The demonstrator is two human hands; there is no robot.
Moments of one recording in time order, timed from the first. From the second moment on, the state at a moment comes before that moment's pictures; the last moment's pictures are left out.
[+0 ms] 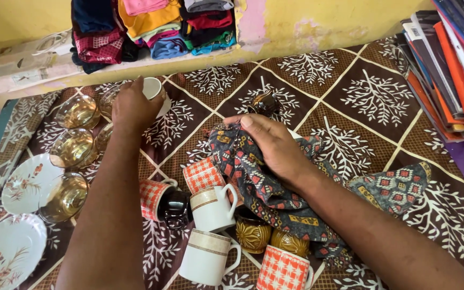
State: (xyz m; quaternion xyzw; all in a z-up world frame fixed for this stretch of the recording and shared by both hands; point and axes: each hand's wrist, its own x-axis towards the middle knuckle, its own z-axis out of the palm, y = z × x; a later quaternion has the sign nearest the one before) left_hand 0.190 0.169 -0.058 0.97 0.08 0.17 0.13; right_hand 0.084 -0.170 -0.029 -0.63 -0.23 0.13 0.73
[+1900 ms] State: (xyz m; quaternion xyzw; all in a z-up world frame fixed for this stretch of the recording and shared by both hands) left_hand 0.199 0.154 -0.032 0.99 0.09 0.12 0.07; right_hand 0.084 -0.165 -0.037 -0.73 -0.27 -0.01 0.63
